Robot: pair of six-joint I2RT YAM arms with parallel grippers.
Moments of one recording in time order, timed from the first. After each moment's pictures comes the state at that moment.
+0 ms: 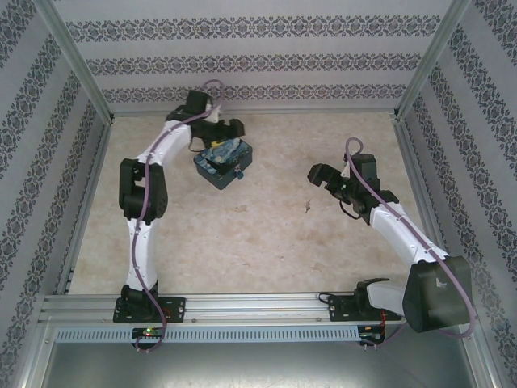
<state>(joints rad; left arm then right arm) -0.22 2.25 2.01 -0.67 0.55 -0.39 0.15 1.22 0.76 -0.24 -0.28 0.66</state>
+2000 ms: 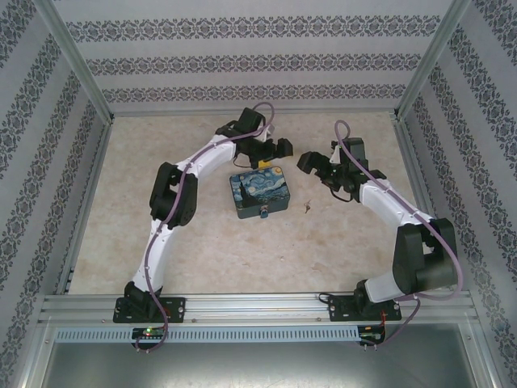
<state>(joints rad) -0.46 2.36 2.07 -0.60 0.56 -0.65 0.17 1.47 0.94 -0.23 -0.38 0.68</state>
